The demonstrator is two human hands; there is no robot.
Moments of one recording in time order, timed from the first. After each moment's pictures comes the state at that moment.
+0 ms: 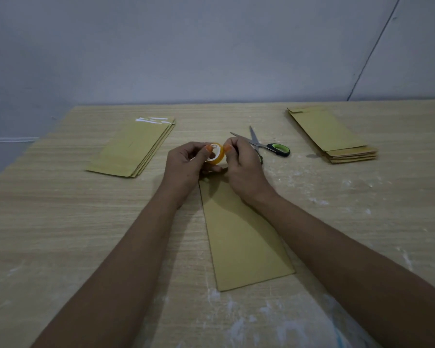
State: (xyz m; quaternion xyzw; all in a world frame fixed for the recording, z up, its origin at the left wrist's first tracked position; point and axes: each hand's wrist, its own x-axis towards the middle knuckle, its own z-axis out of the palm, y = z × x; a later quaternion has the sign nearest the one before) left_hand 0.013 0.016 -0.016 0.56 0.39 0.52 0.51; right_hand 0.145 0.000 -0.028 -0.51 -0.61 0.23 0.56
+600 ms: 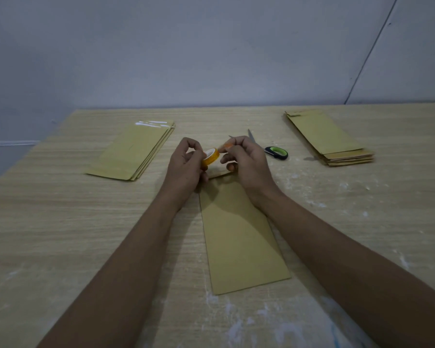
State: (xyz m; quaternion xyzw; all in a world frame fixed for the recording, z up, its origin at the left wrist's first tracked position) left_hand 0.016 0.013 -0.010 0.57 0.46 0.50 0.46; right_hand 0.152 -0.011 -0.007 -0.45 -0.49 0.41 0.62
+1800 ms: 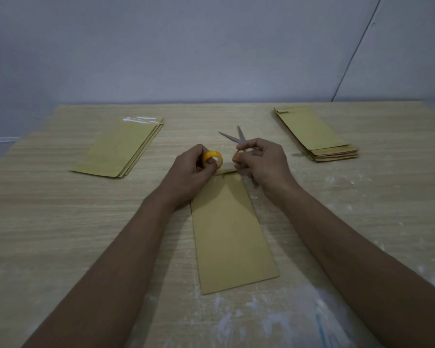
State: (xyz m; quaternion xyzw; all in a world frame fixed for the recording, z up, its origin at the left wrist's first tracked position) left_hand 0.020 0.019 -0.027 0.75 0.42 0.38 0.36; right_hand 0.192 -0.030 0.003 -0.62 -0.43 0.36 0.55
